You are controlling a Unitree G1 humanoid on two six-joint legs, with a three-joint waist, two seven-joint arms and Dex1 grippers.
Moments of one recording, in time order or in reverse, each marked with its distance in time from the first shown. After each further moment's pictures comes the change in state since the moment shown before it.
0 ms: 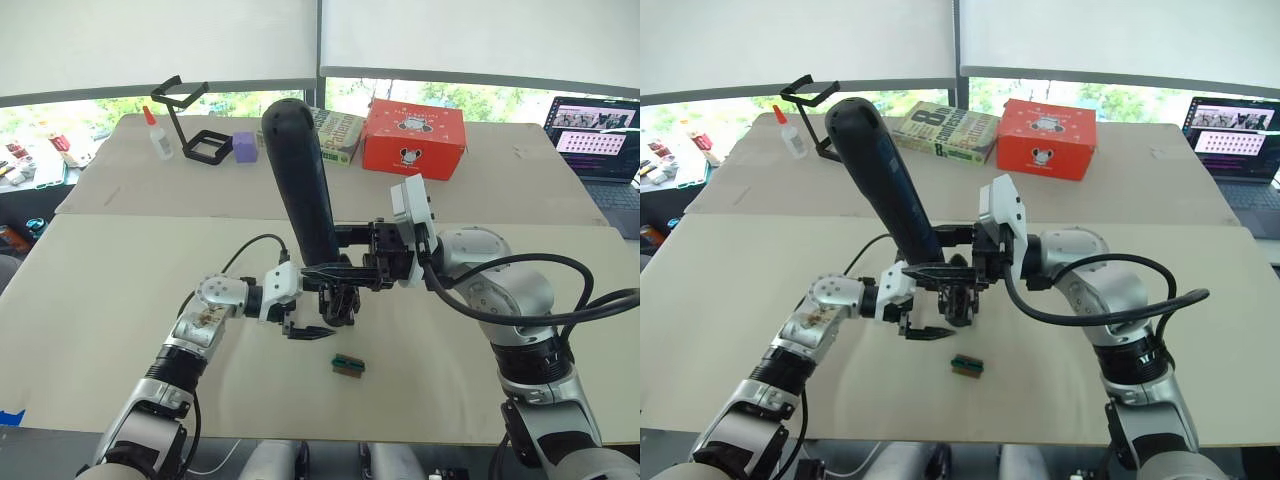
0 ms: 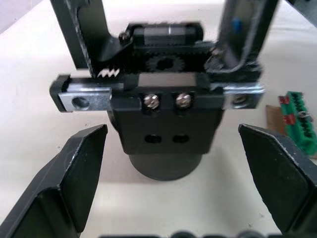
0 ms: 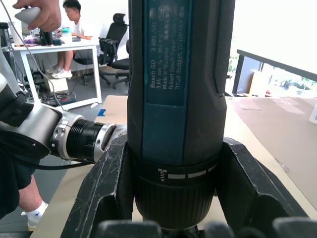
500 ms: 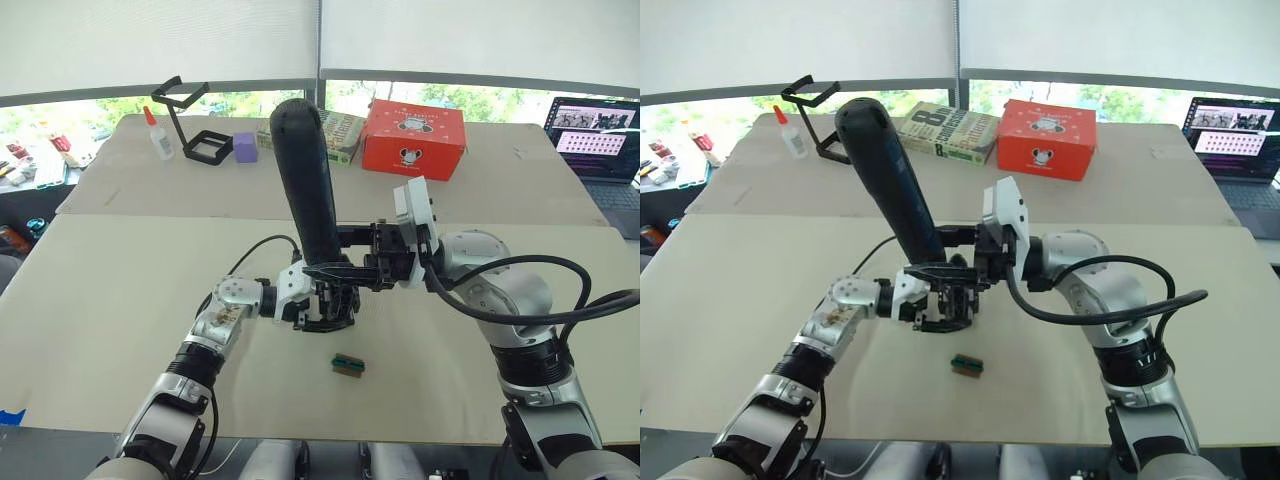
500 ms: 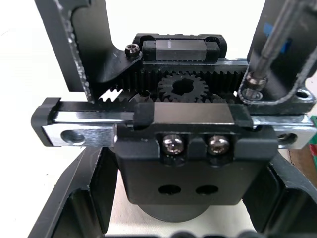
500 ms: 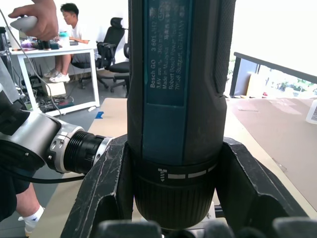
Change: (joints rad) left arm -0.026 -0.070 -0.008 0.081 0.002 -0.048 0.003; right arm 0.017 0.000 -0.001 0.018 -0.003 -0.031 -0.002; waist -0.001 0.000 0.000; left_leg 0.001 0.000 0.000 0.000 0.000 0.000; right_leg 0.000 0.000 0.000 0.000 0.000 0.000
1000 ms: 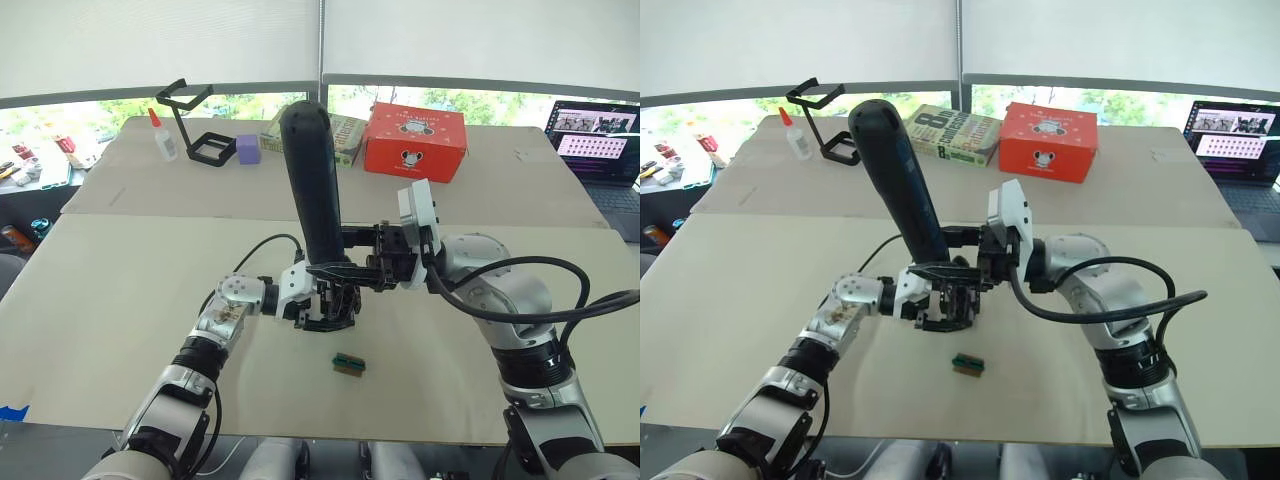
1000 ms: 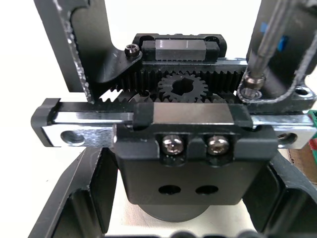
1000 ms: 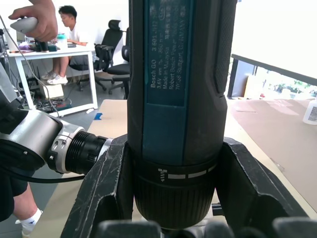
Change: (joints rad) left arm -0.051 -0.019 -0.009 0.110 0.010 -0.068 -0.022; right arm 0.016 -0.010 0.001 0.017 0.014 -0.003 0.004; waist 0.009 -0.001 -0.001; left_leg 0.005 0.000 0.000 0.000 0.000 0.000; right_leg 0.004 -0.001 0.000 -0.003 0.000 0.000
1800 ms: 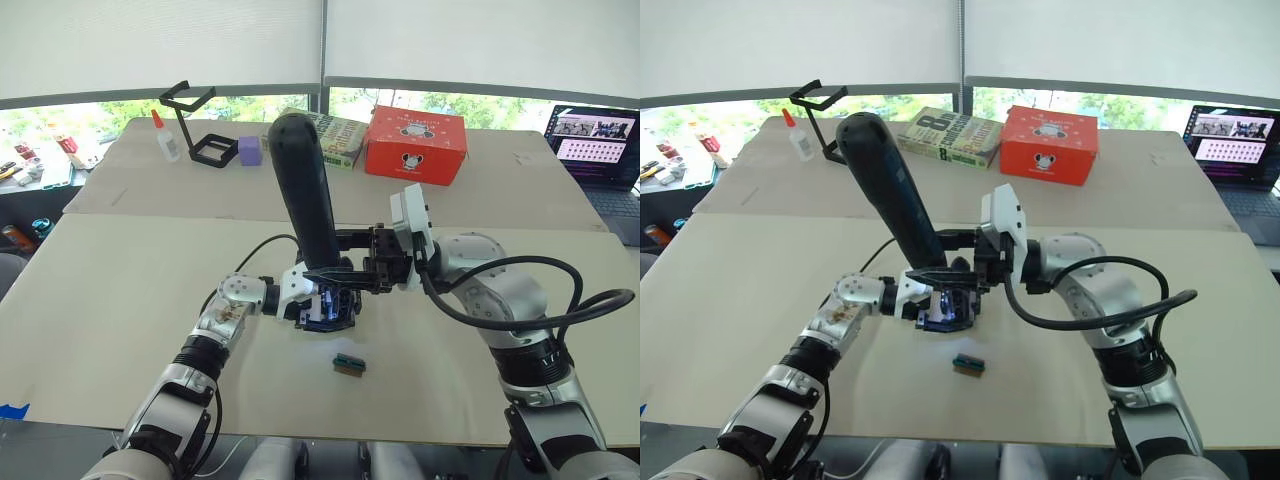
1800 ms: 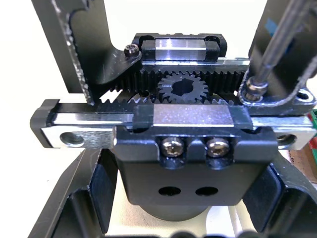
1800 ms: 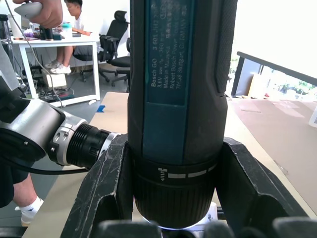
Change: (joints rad) left arm -0.003 -0.001 -0.005 0.010 0.001 -0.007 0.003; right arm -0.008 -0.016 0.041 0.023 -0.030 -0.050 0.008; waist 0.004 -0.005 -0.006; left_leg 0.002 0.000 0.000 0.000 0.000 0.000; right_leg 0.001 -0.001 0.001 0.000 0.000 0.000
